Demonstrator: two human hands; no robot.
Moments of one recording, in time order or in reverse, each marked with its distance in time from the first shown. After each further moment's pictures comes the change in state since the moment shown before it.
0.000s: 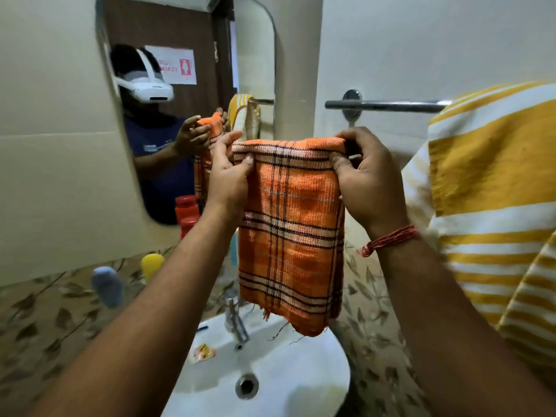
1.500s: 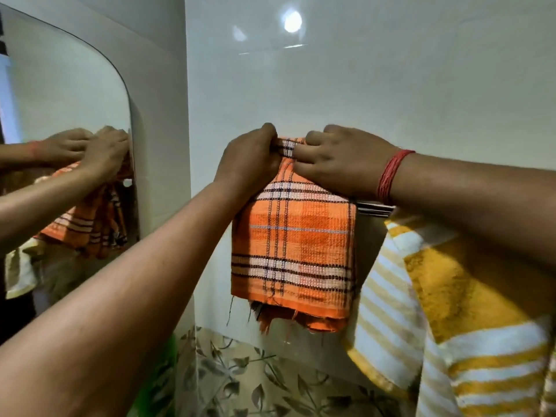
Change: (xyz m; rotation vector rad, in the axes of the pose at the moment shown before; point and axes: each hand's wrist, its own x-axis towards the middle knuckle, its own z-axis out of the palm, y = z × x) left_hand 0.224 0.000 0.225 0.595 -0.417 0.893; right_hand 0.206 0.020 -0.054 -1.861 -0.693 -0.807
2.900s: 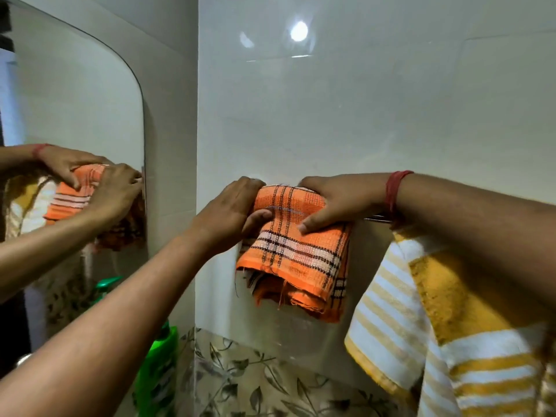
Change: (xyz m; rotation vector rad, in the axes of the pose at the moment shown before) left_hand -0.087 -0.054 -0.007 -0.173 -0.257 0.178; right_hand 0.006 -0.019 0.008 1.325 -0.510 0.448
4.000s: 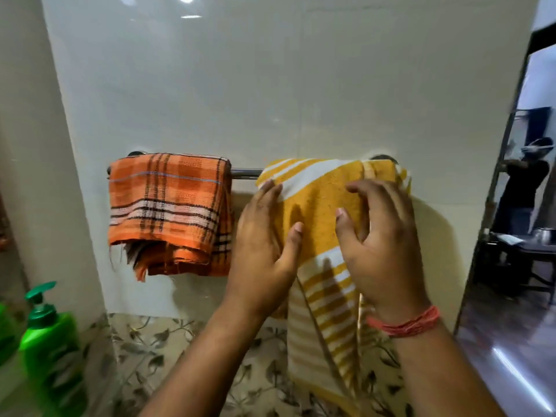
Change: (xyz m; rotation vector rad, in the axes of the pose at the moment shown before) left_hand -0.039 0.267 0.076 -0.622 0.308 -0.124; right_hand -0.234 0.032 0.113 -0.127 1.308 0.222
